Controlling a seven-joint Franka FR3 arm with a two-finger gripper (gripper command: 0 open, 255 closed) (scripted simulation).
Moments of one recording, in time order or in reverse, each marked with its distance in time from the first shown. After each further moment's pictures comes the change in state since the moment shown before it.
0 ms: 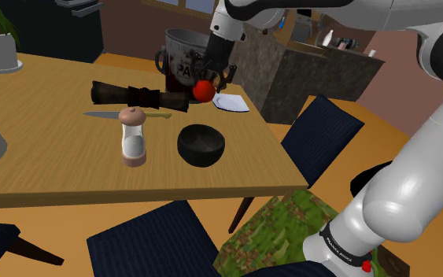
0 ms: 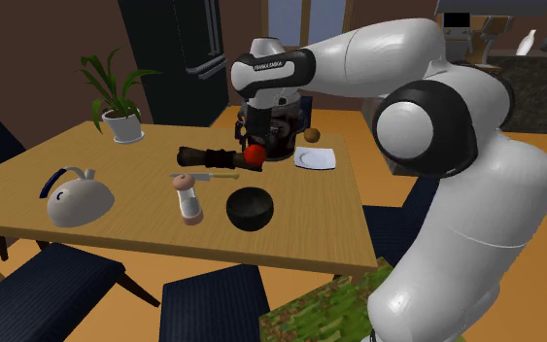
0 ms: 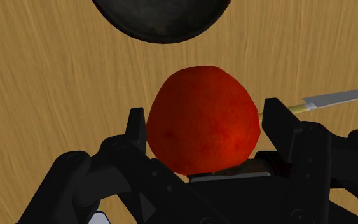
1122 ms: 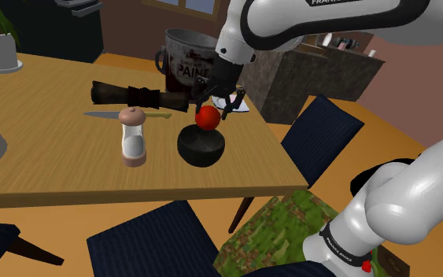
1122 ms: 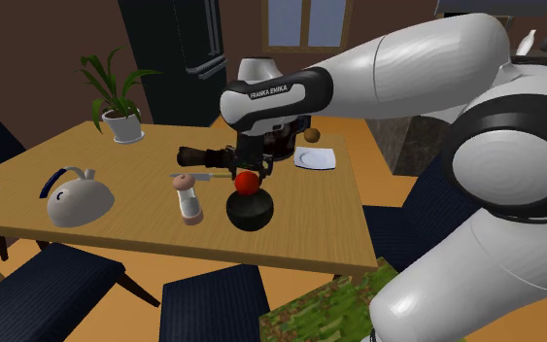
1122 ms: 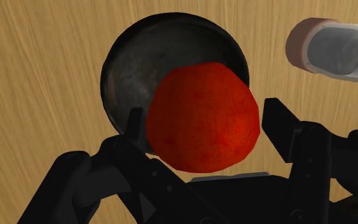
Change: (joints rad) arm 0.072 -0.263 0.077 -0.368 0.063 0.125 0.109
